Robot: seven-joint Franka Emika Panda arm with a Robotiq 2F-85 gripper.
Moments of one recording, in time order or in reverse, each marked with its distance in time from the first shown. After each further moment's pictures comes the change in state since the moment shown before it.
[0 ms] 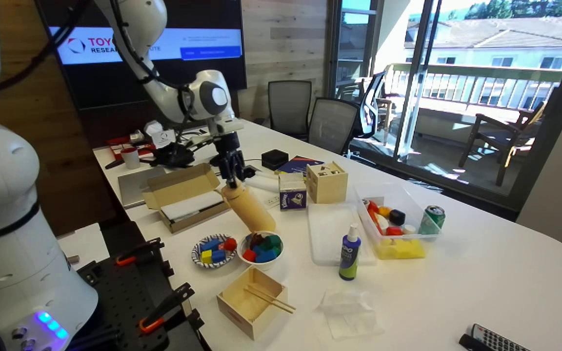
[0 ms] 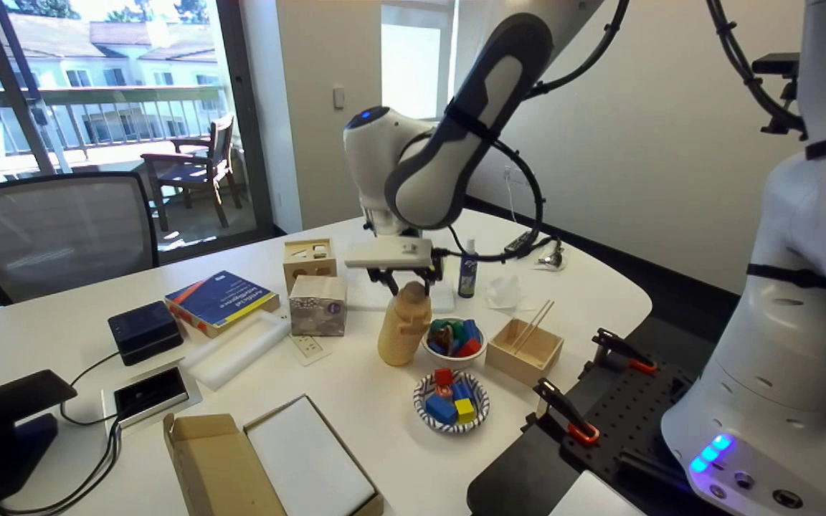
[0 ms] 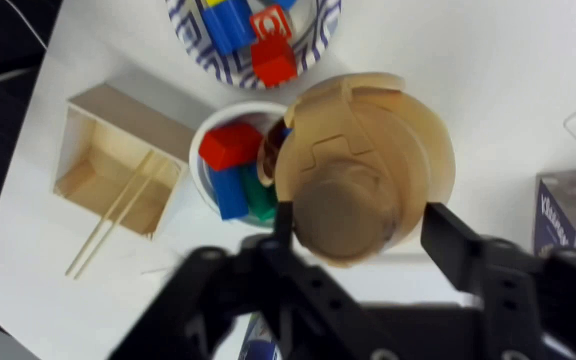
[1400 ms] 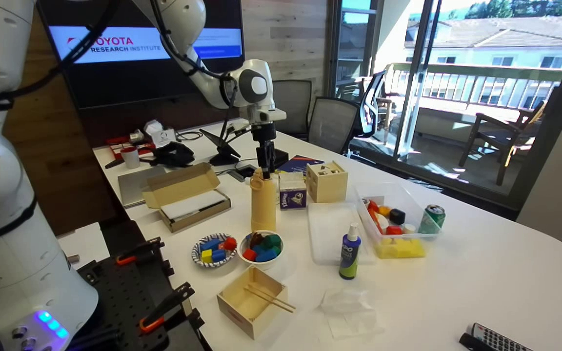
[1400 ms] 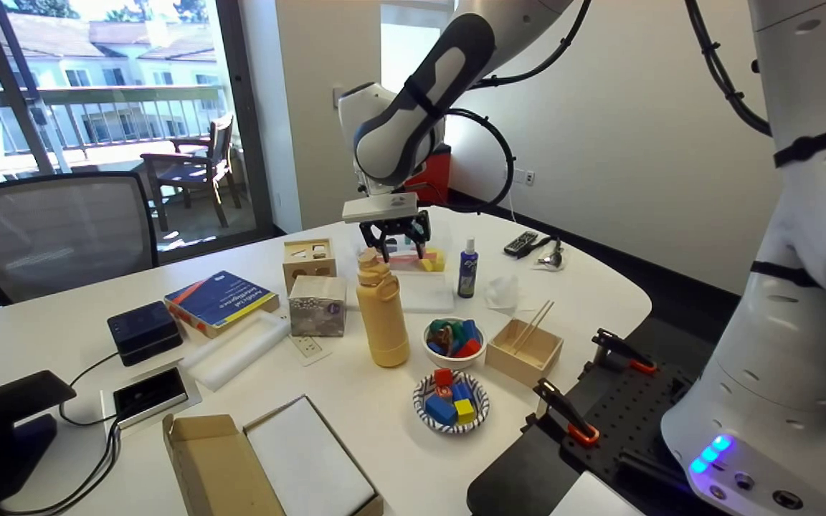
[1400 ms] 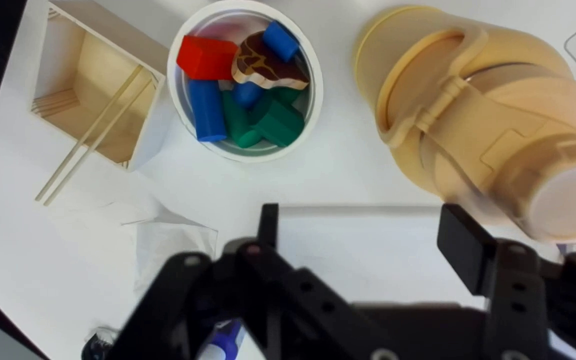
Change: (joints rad) arm -0.196 0.154 0.065 0.330 0.102 -0.207 -0.277
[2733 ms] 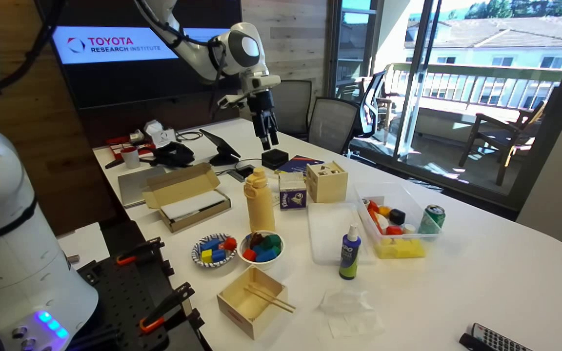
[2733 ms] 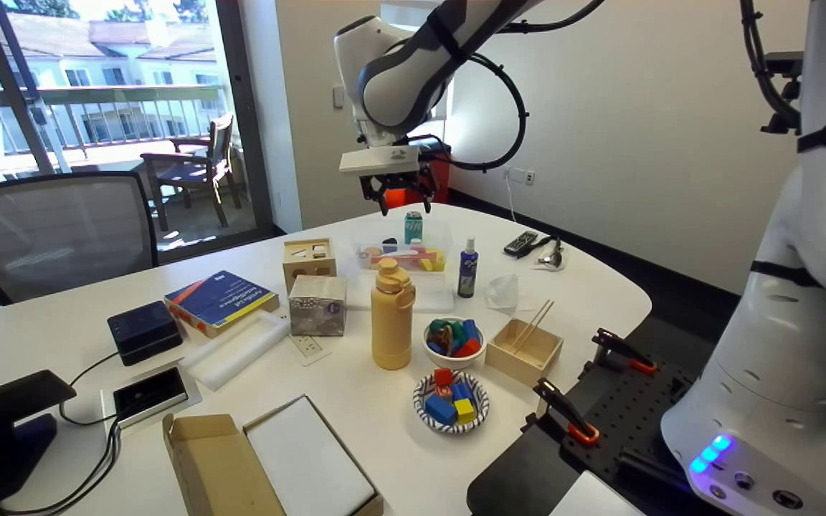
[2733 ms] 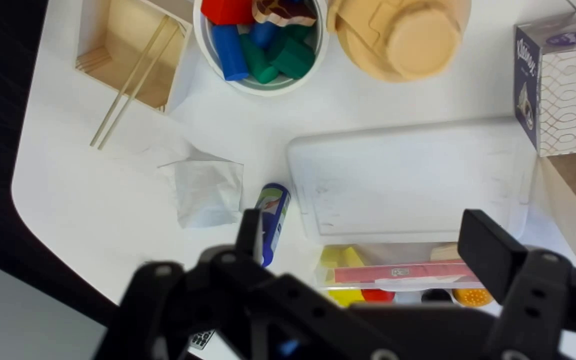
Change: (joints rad) arm 0.011 -0.184 0.007 -0.027 -0.111 -0.103 0.122
